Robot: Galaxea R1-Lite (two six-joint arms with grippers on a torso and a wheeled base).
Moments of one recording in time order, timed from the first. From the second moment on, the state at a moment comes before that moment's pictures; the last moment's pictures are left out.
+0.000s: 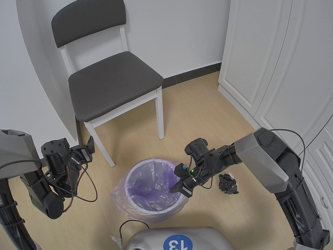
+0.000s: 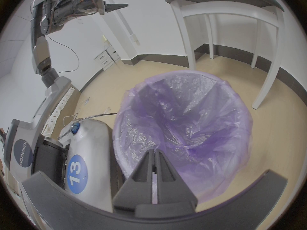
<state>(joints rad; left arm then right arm) -0.24 2.01 -0.34 -1.55 0.44 -0.20 0.53 2.66 -1.75 0.19 0.59 -0.66</state>
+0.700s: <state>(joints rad) -0.28 2.01 -0.33 -1.55 0.48 -0.20 0.61 2.58 -1.48 0.06 0.55 -0.70</state>
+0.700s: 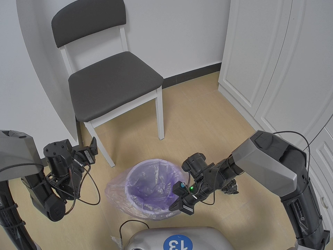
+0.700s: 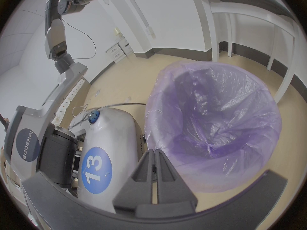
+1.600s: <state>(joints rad) -0.28 1.98 -0.32 -1.55 0.48 -0.20 0.56 2.58 -1.54 0.08 0.23 -0.71</state>
